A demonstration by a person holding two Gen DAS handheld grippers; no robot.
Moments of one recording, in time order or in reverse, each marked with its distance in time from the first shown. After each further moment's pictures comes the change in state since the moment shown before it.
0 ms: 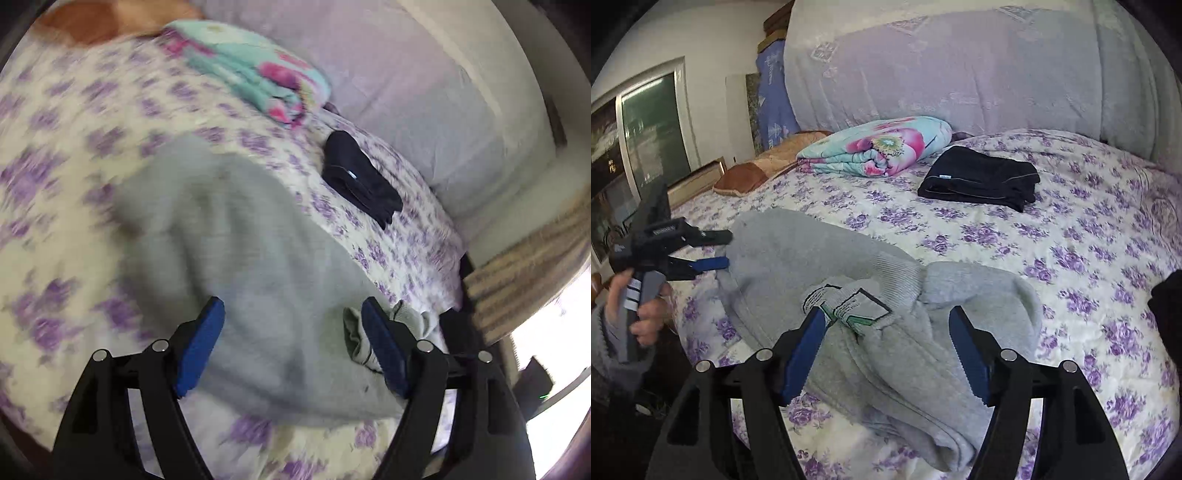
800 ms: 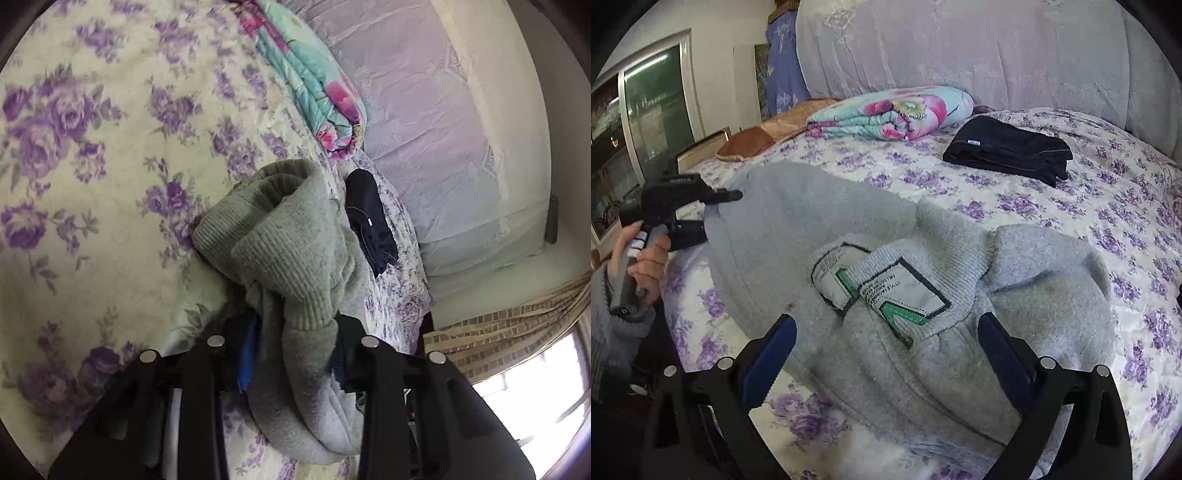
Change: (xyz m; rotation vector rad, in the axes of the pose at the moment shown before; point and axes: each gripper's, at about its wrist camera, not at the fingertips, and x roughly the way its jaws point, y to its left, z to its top) left arm 0.023 0.075 0.034 -0.233 -0.043 -0.125; right arm 0.039 0.020 -0.019 -0.009 0.060 0.038
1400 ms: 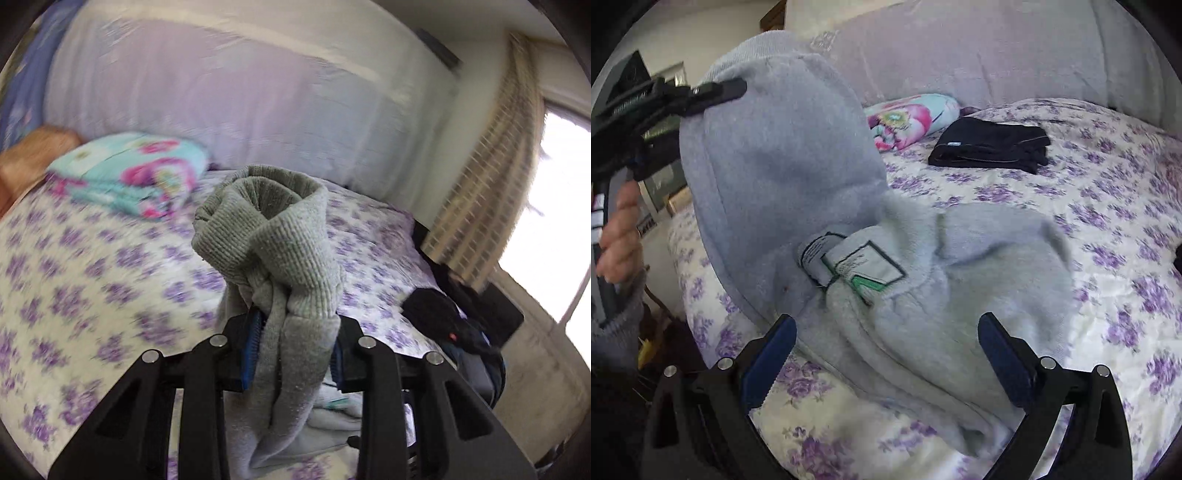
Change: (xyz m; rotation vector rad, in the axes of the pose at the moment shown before) left arm 0.000 -0.247 -0.118 0.811 -0.083 -0.018; right arm -0.043 -0.047 -0.028 0.127 -0.041 0.057
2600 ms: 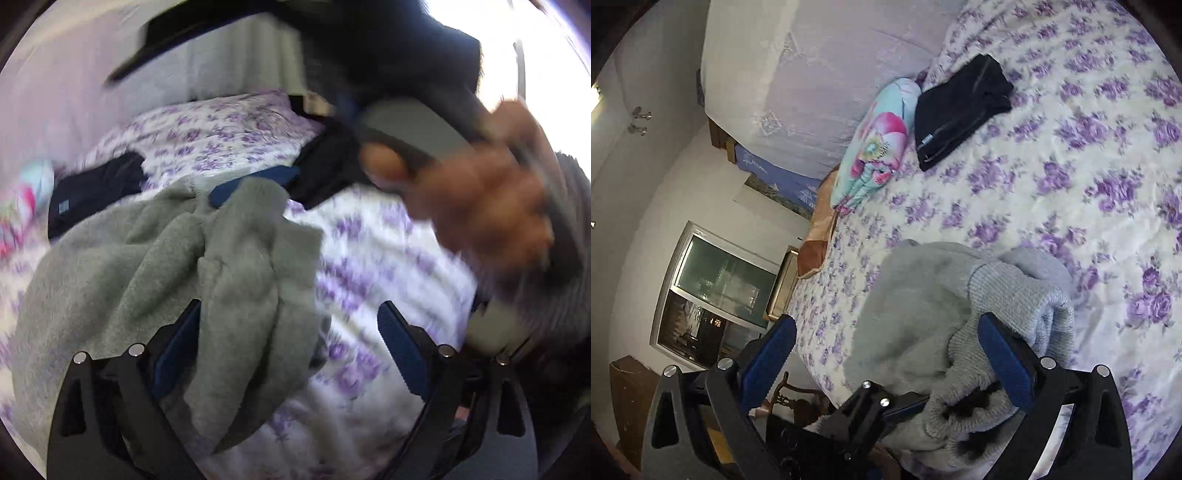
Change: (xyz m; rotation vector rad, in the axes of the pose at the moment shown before) left arm 0.116 -0.145 -0.154 0.604 0.269 -0.198; right arm 0.002 -0.123 0.055 0.619 0.092 0.429
